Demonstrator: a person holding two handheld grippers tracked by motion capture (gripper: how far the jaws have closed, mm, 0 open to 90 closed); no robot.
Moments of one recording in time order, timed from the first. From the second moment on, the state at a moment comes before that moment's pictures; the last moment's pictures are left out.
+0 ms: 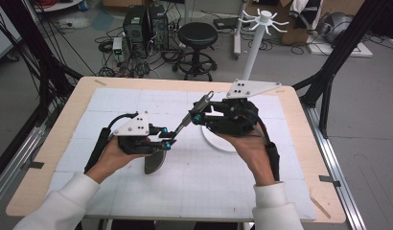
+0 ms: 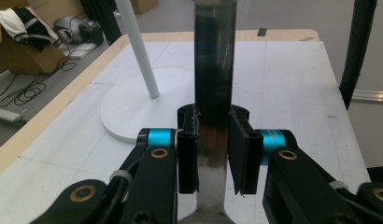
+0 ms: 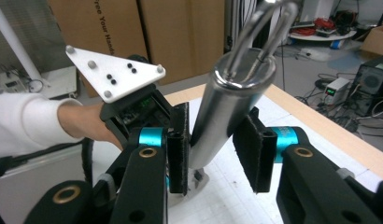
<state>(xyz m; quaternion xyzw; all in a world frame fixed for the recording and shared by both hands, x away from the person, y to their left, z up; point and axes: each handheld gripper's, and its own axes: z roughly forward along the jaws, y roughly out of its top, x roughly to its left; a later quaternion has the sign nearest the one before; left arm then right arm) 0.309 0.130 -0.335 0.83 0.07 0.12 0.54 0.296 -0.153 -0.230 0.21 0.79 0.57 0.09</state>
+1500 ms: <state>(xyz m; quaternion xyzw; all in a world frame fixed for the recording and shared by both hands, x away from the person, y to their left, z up) 0.311 0.148 -0.323 0.80 0.13 0.12 0.57 0.293 -0.171 -0.208 0.27 0.78 0.56 0.09</state>
